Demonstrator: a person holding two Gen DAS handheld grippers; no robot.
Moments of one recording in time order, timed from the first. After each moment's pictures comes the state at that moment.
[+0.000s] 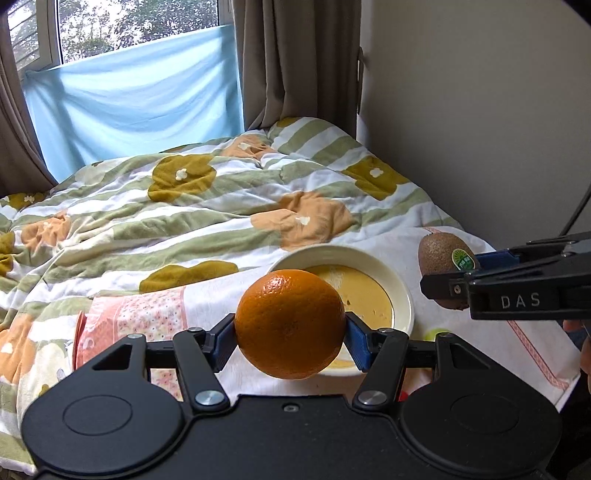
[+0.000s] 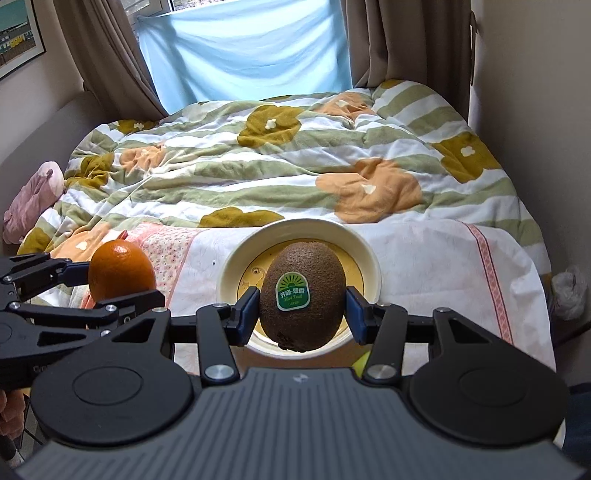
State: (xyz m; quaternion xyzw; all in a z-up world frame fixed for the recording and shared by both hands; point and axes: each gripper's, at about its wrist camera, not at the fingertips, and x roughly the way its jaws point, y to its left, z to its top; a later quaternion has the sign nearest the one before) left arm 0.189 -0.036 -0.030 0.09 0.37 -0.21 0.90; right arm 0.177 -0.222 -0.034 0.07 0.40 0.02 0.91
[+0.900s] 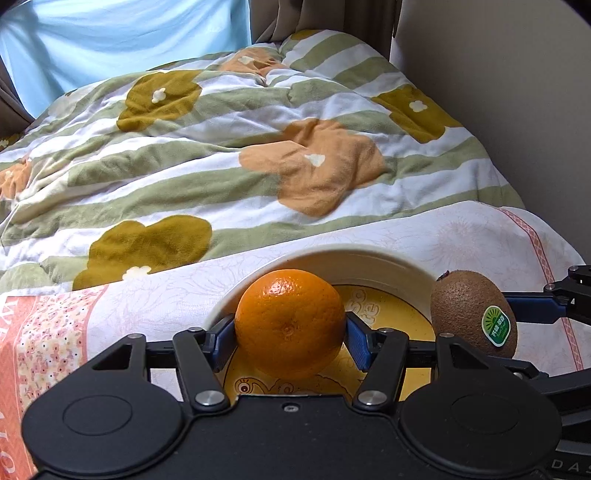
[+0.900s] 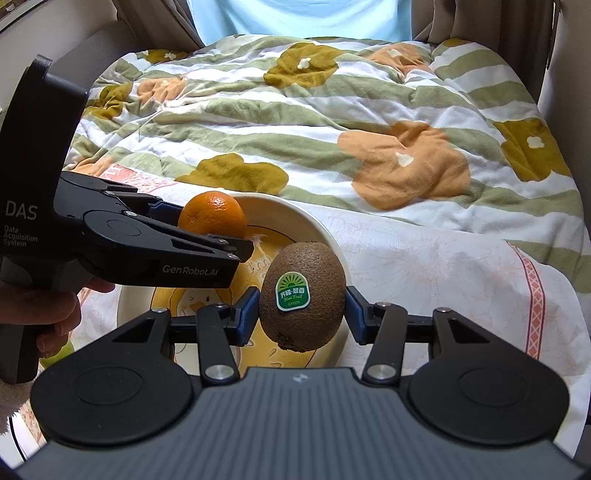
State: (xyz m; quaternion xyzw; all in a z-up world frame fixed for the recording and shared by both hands) left arm 0.345 -0.135 -0.147 0.10 0.50 -0.17 0.84; right arm 0.301 -0.283 -0.137 0.02 0.47 0.12 0.87
